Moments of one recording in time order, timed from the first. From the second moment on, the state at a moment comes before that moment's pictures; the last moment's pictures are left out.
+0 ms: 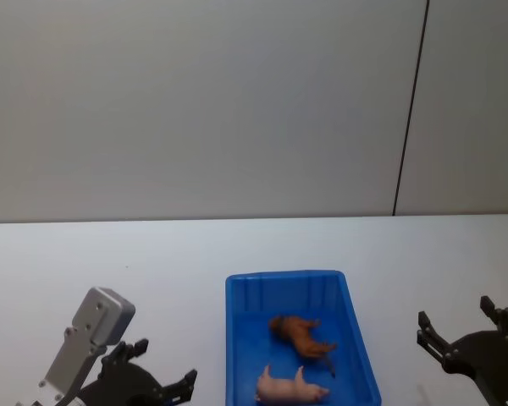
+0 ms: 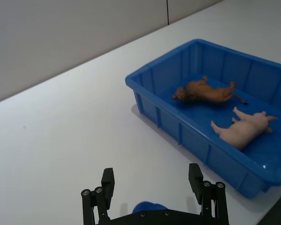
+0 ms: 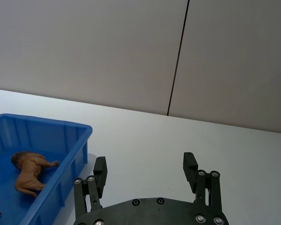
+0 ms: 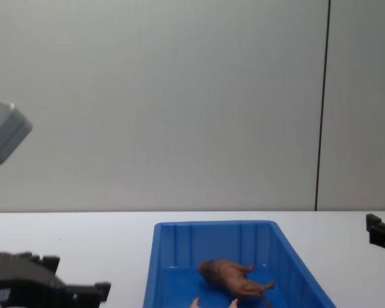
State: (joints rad) left arm -0.09 0.61 0.34 -1.71 -0.41 0.33 -0.20; right arm -0.07 0.27 -0.22 -1.67 0.13 -0.02 -0.06
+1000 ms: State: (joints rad) left arm -0.04 0.65 0.33 -1.65 -0.45 0.37 -0.30; right arm -0.07 0.27 -0.22 -1.67 0.13 -0.02 -0.06
